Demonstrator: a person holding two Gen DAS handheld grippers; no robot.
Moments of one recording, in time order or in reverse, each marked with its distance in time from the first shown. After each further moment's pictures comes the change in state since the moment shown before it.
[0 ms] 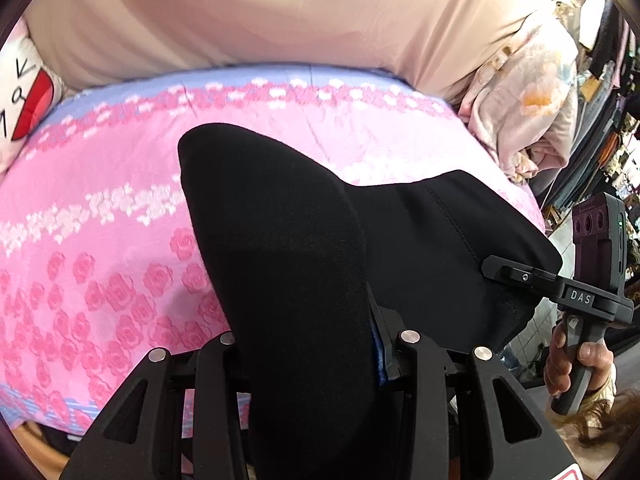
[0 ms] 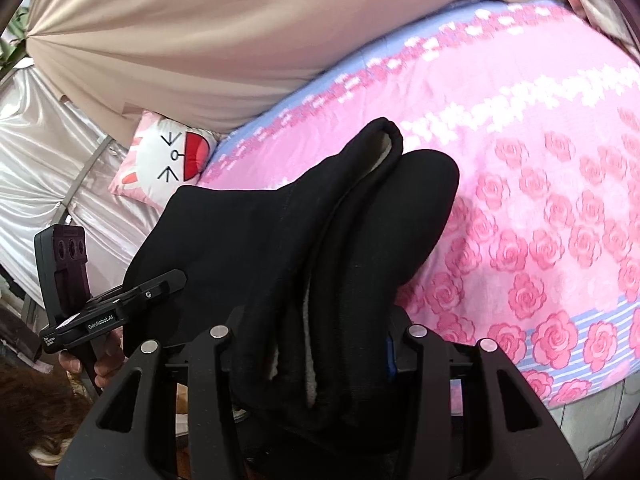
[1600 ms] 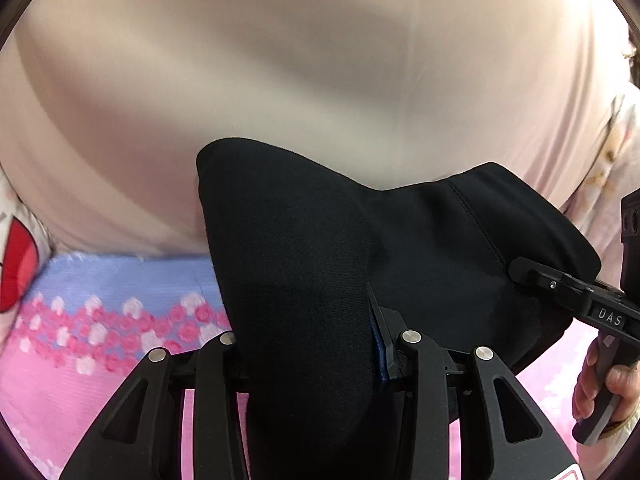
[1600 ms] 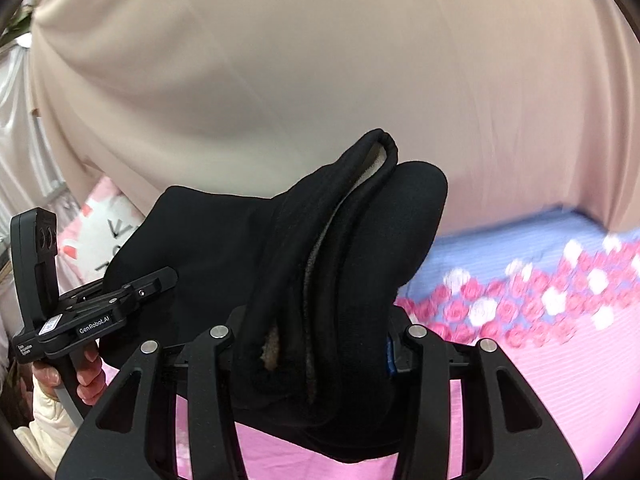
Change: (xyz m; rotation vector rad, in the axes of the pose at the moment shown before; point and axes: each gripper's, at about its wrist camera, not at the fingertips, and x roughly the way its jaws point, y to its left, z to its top) left arm 0.158 0.111 0.290 0.029 -0.290 0.198; right arm 0.176 -0.034 0.322 -0.248 -0.224 -0.099
